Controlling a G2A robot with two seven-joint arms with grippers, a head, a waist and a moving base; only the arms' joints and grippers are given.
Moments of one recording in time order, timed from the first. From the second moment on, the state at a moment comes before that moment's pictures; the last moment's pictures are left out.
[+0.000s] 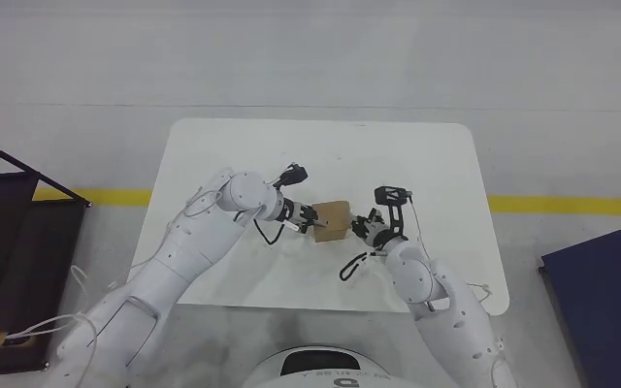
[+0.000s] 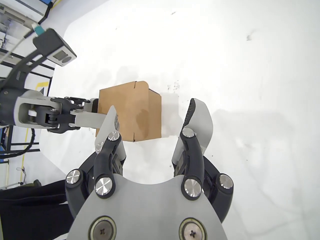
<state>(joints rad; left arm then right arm) 0.89 -1.24 -0.81 -1.20 0.20 0.13 -1.13 -1.58 -1.30 1.16 -1.77 -0.86 0.23 0.50</state>
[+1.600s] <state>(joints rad) 0.93 -1.22 -0.83 -1.23 0.20 0.10 -1.10 -1.49 -1.31 1.10 -1.69 -0.92 0.31 0.63</state>
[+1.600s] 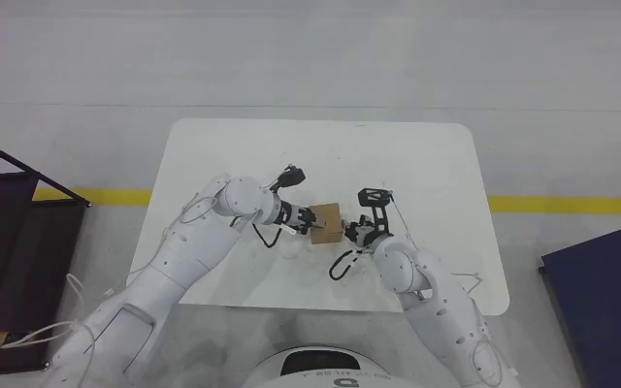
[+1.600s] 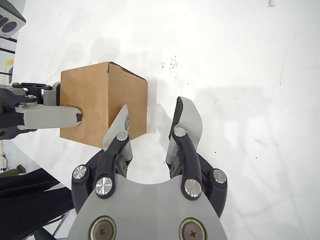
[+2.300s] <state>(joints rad) 0.92 -1.23 -0.82 -1.23 0.21 0.09 -1.10 -1.47 -1.31 1.09 -1.68 -0.91 0.29 0.63</state>
